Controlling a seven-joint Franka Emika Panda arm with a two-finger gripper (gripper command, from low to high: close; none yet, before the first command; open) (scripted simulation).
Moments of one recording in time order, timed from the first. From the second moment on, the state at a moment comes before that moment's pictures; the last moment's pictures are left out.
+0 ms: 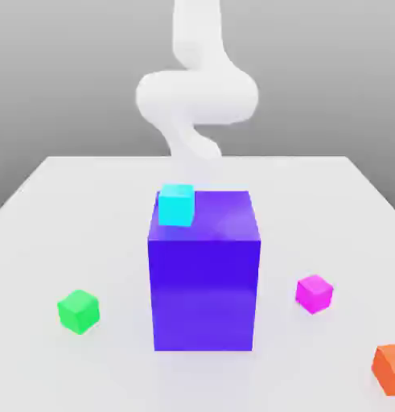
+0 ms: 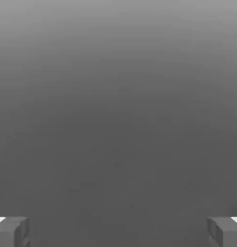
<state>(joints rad) 0.06 -0.75 -0.03 -2.33 0.02 2.33 0.71</state>
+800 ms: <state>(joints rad) 0.62 -0.29 -0.17 -2.66 0.19 2.65 -0.18</state>
